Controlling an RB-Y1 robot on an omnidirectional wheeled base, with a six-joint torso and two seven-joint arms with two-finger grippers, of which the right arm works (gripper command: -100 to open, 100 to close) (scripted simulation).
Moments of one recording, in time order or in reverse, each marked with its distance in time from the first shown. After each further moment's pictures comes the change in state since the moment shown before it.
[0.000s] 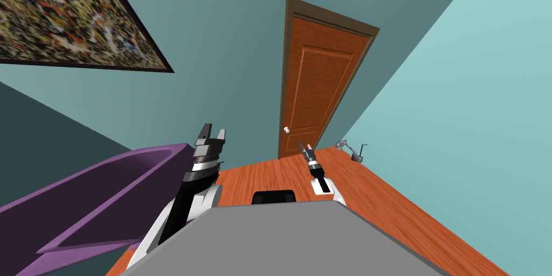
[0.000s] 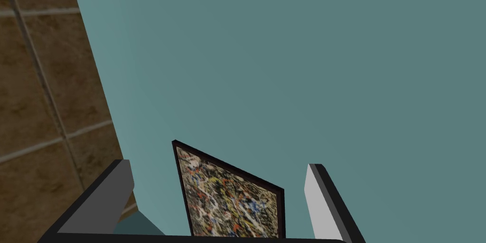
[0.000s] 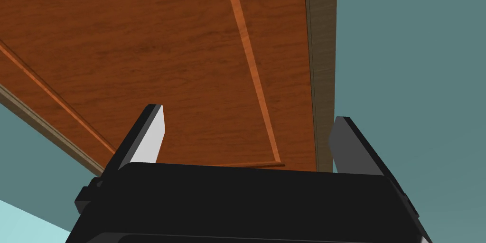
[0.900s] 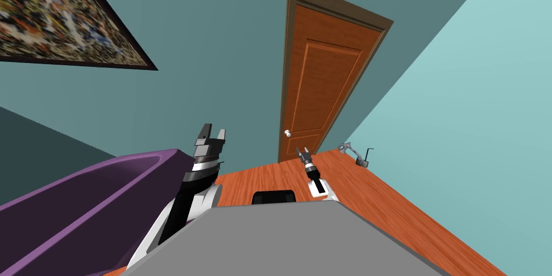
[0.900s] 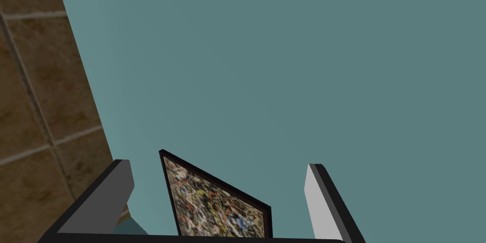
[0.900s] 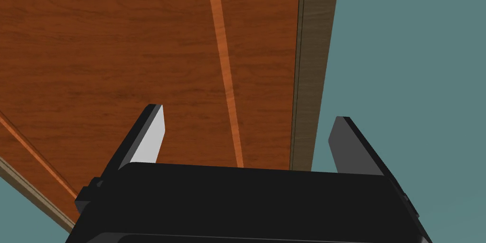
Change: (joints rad) arm -0.077 0.027 -0.031 0.221 0.076 -0.072 0.160
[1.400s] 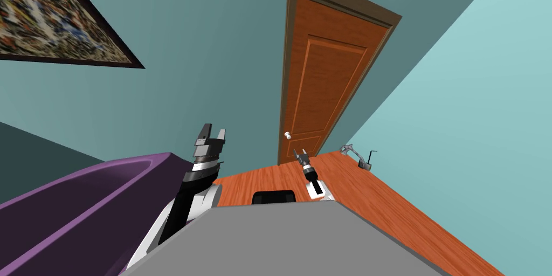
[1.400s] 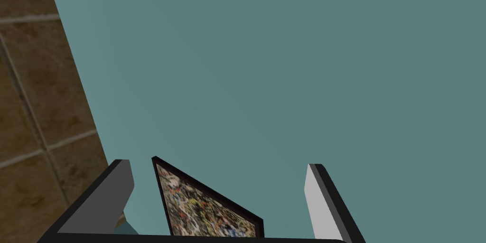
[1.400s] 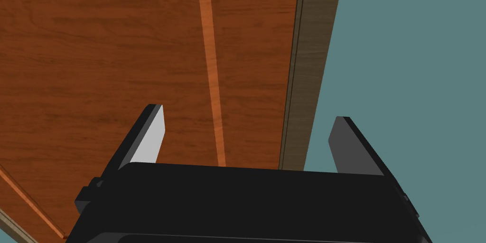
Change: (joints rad) arm -0.031 0.021 -0.013 0.101 0.040 -0.034 0.081
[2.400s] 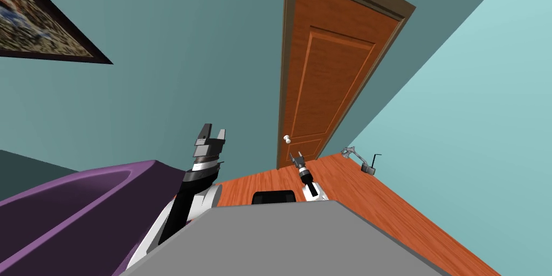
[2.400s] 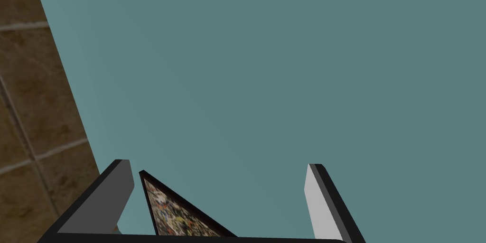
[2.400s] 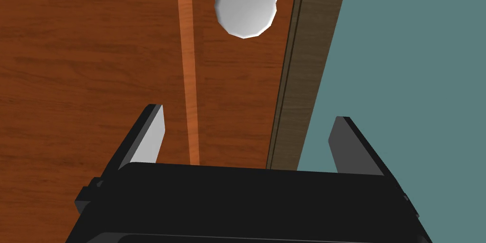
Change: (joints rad) arm -0.057 0.047 -0.025 0.173 0.061 -0.061 0.130
